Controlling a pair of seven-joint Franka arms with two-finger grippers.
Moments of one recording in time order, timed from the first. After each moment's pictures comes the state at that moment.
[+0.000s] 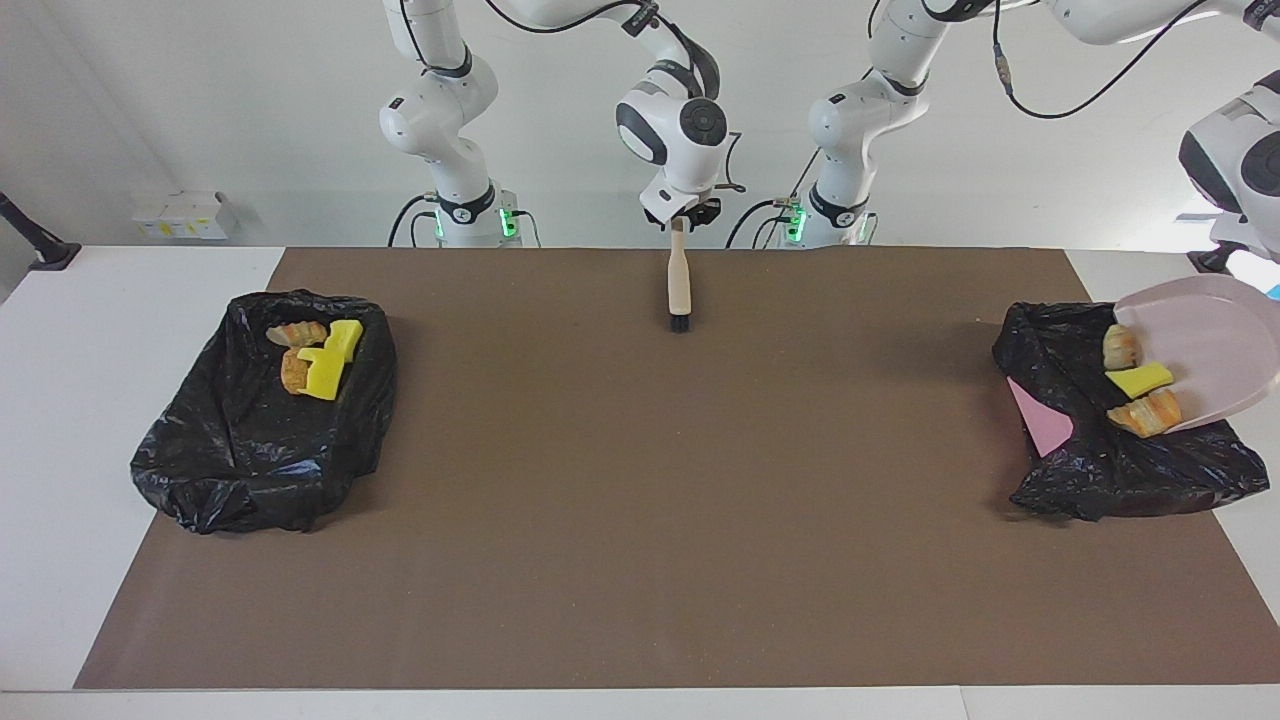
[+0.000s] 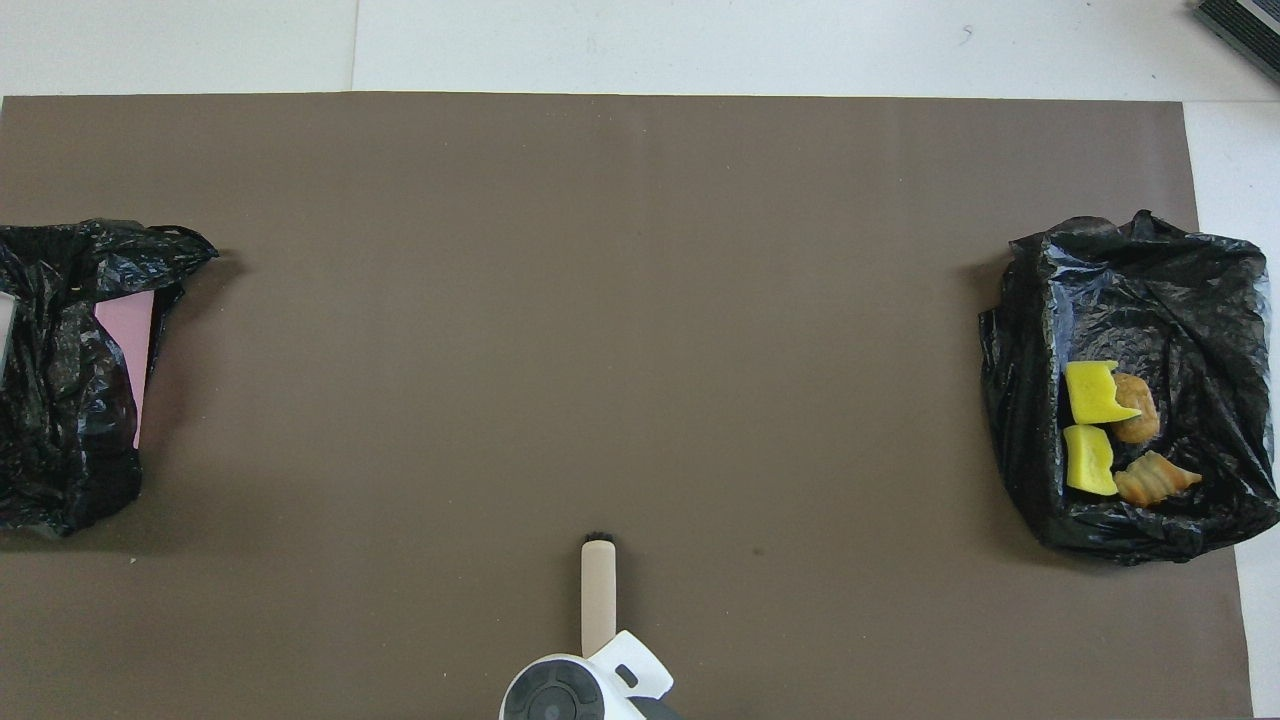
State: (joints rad) left arm 0.38 0.17 -0.06 -1.66 1.02 1.94 1.68; right arm 0.96 0.05 0.06 -2.22 0.35 2.03 0.87
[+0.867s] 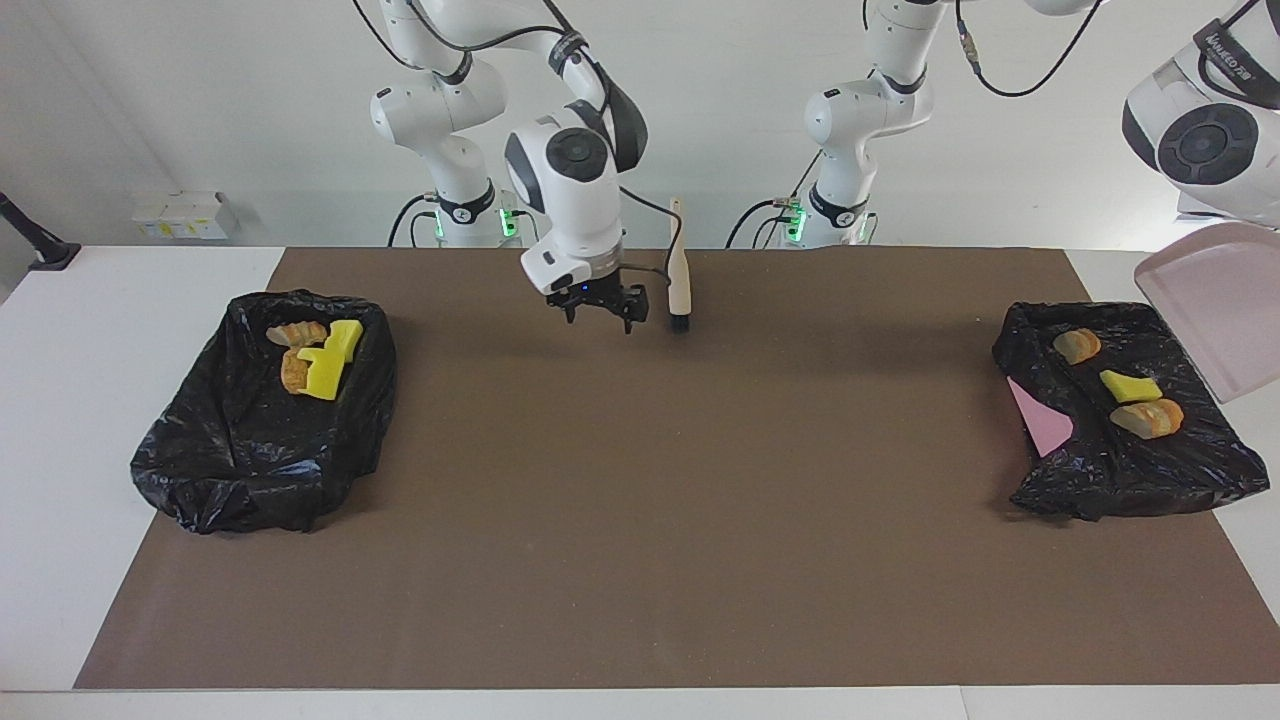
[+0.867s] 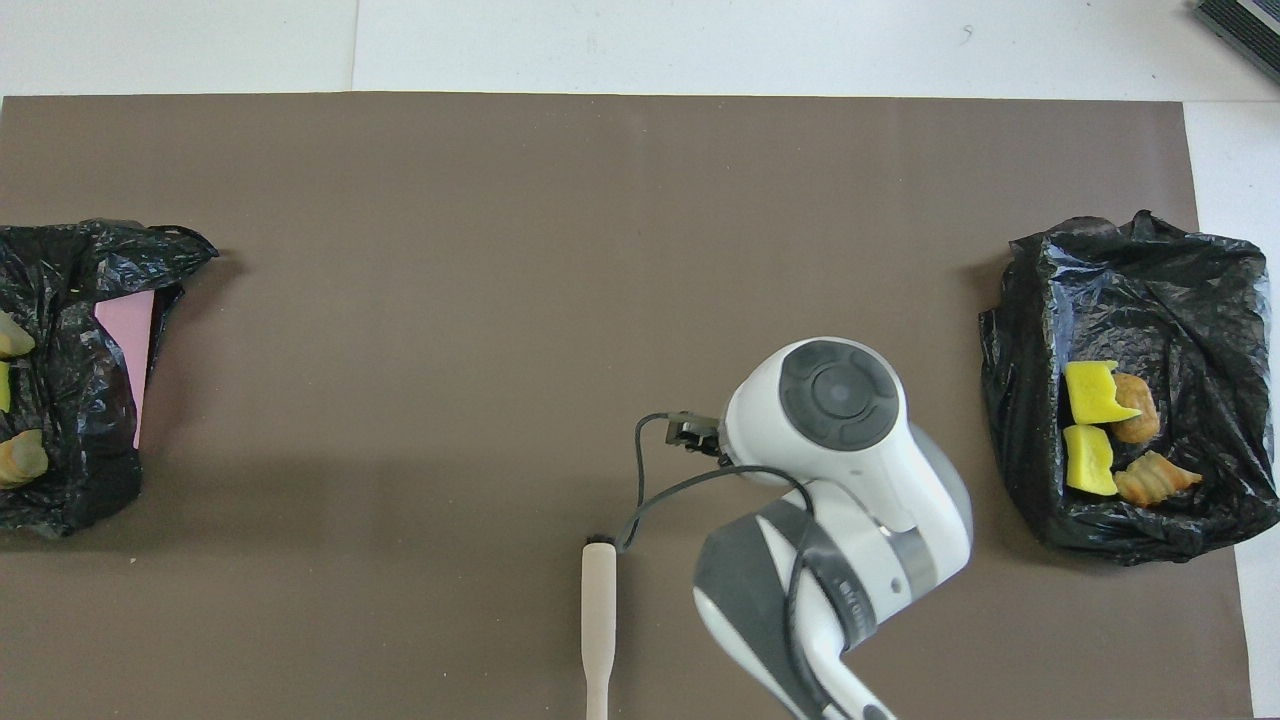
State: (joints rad) left arm 0.20 0.08 -0.07 -1.64 1.19 1.66 1.50; right arm 0.39 0.10 0.05 -1.97 0.05 2.05 0.67
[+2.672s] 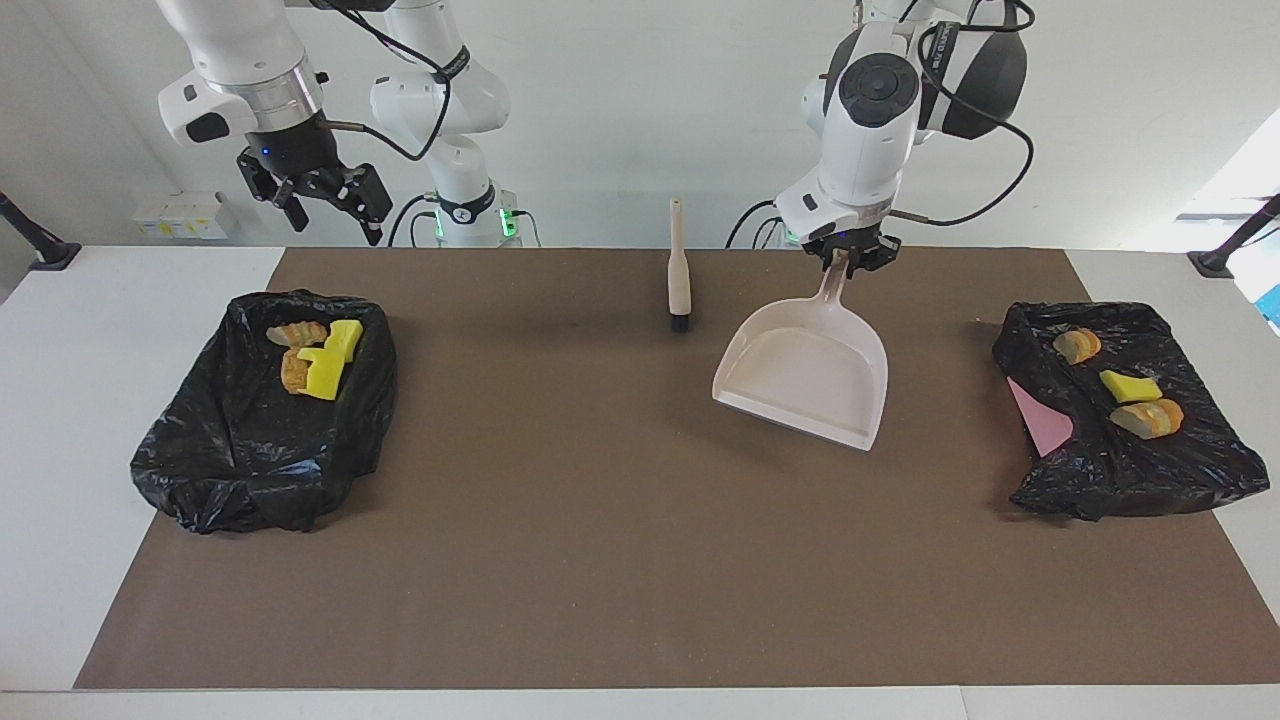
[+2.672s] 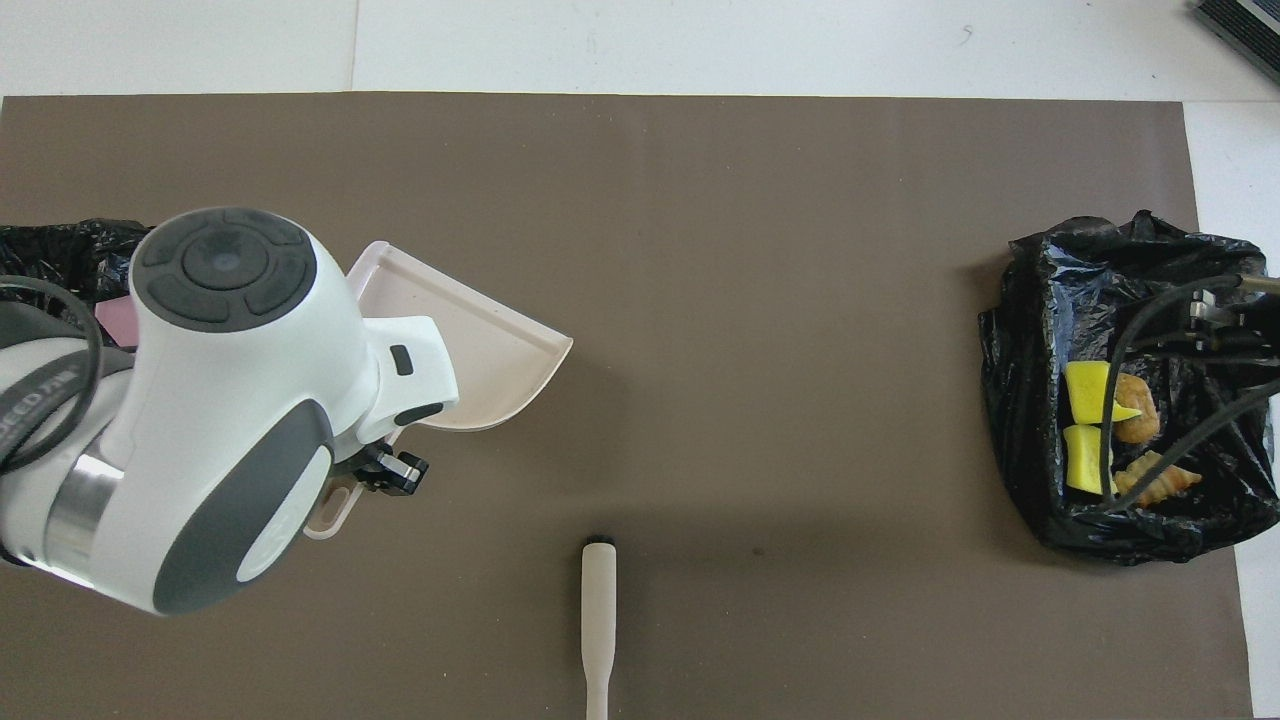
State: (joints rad) left arm -0.41 0.00 -0.09 -1.79 0.05 1.52 -0.04; right arm 0.03 -0.04 0.00 -1.52 -0.03 1.45 0.25
